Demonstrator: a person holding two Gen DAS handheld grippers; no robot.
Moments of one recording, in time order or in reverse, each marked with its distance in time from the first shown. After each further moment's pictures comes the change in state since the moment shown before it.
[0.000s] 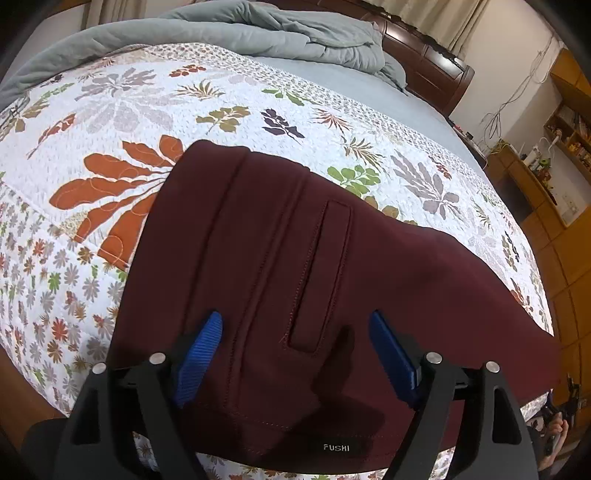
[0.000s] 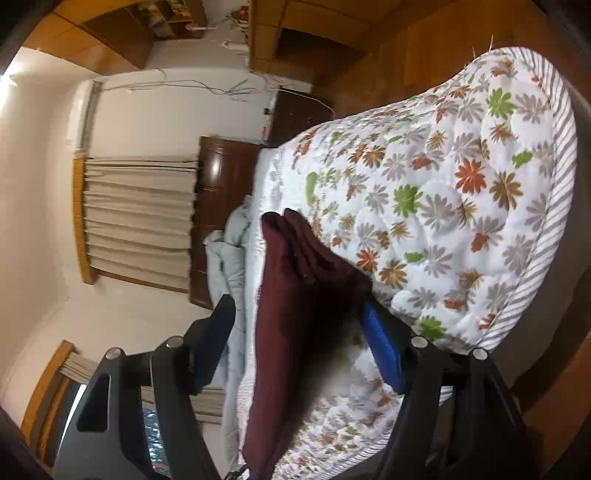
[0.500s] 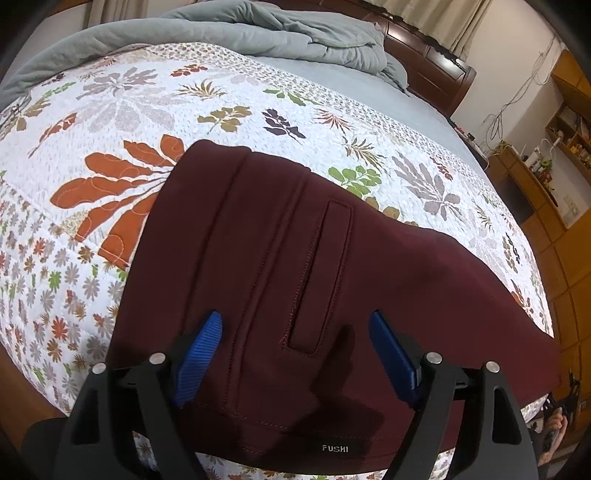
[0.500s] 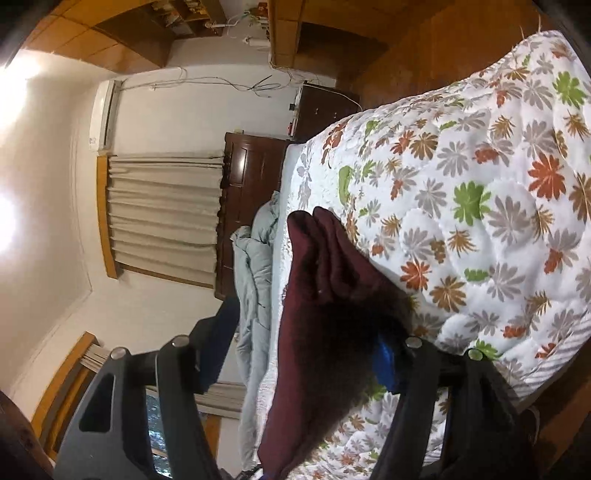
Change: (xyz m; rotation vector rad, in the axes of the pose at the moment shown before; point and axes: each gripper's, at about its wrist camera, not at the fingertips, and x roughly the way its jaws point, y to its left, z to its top) left arm 0.000 -0.001 -0.001 -0.010 -0.002 0.003; right arm 0.024 0.006 0.009 -0.029 0.016 0.087
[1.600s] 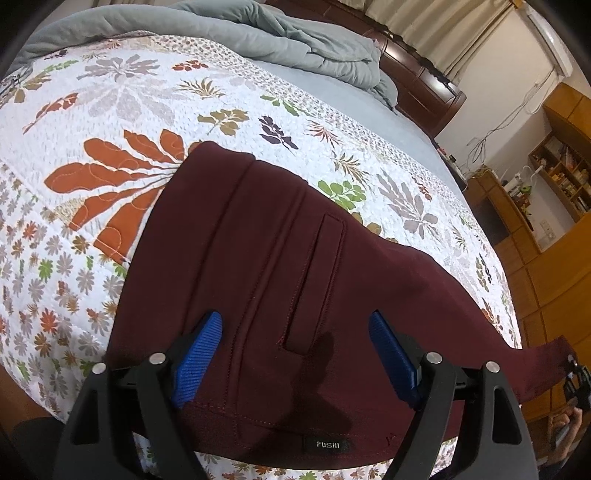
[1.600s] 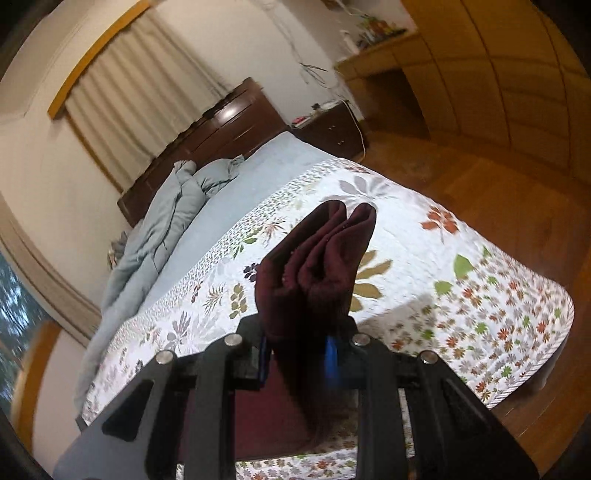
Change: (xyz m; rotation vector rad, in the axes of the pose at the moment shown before) left arm -0.011 0.017 -0.001 -0.077 -0.033 -0.132; right arm 0.075 0.240 -0.085 -0.666 0.027 -0.462
